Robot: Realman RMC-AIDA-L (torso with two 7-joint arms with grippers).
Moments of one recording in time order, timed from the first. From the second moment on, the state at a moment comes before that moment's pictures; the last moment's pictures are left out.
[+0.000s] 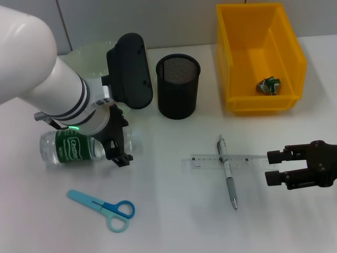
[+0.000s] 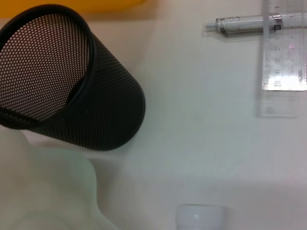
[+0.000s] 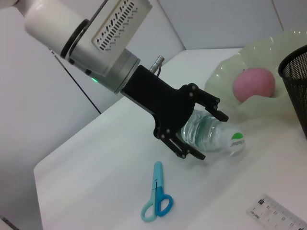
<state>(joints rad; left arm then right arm) -0.77 -2.08 1.76 1.16 2.65 1.25 -2.19 0.44 1.98 -0.59 -0.78 -2.17 -1.87 1.65</state>
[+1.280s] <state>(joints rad) -0.77 -2.08 1.83 1.16 2.62 1.23 -2.17 0.45 1.98 -0.59 -0.78 -2.17 -1.86 1.65</state>
